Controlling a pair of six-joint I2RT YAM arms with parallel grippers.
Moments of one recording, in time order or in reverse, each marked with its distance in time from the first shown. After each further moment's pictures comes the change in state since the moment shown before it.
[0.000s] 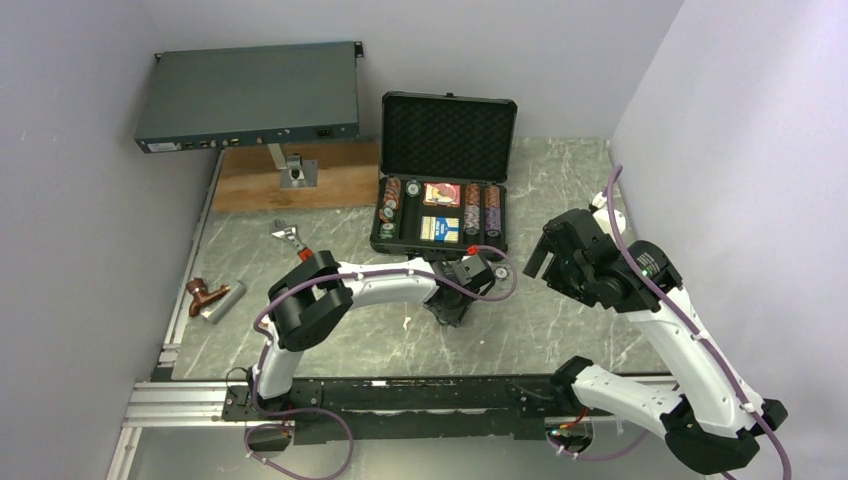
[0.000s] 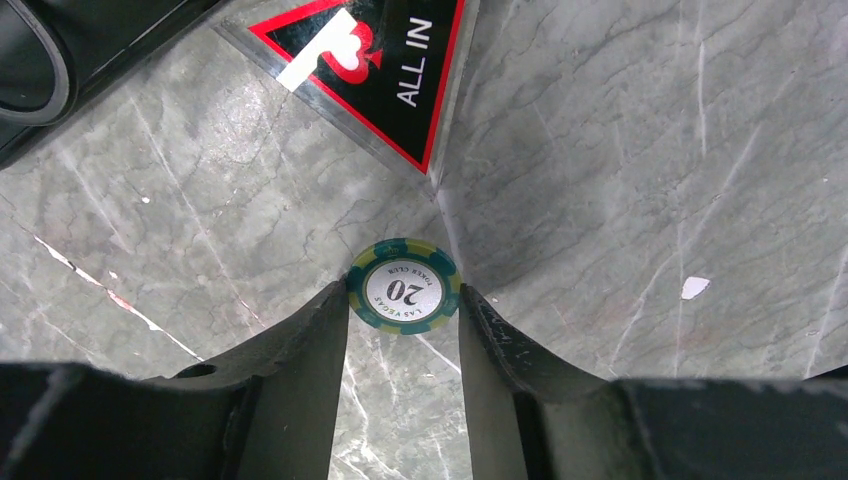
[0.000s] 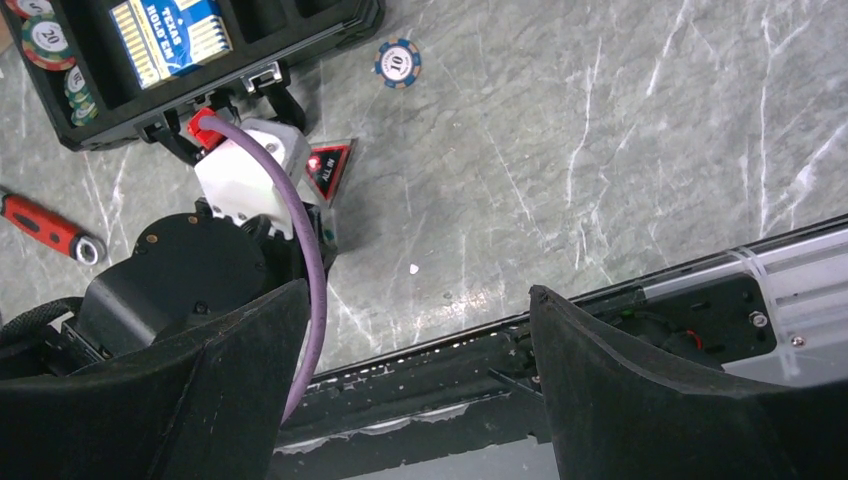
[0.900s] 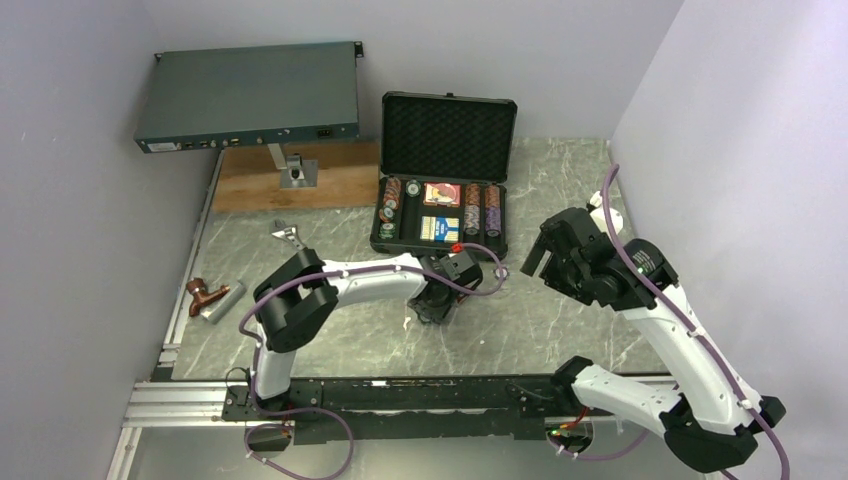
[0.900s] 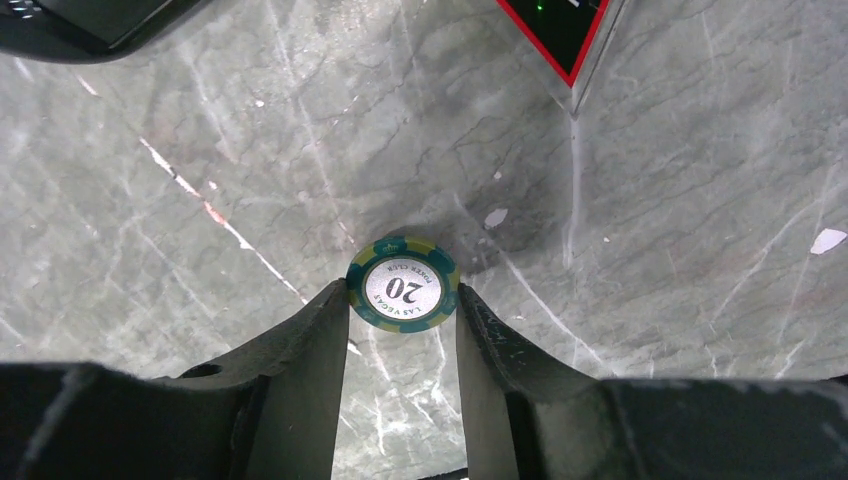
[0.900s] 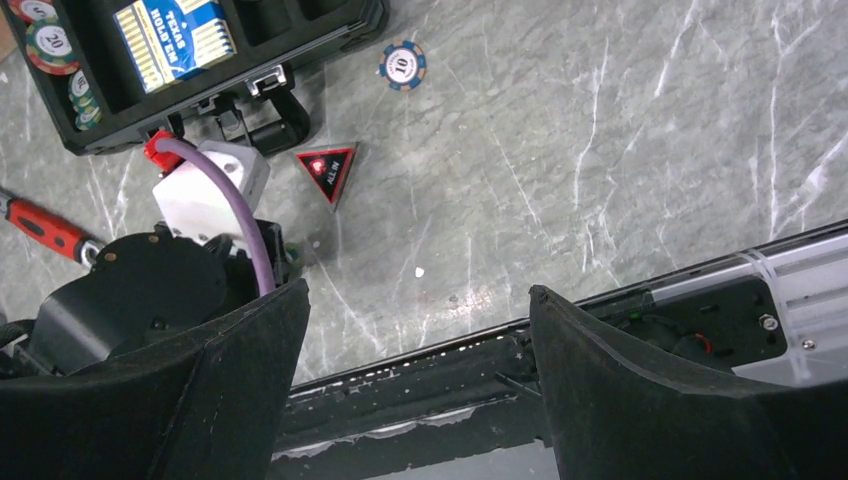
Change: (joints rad) left arm 0.034 -0.068 -0.053 -0.096 -0.039 -0.003; right arm 0.000 0.005 -0.012 0.019 0.000 0.007
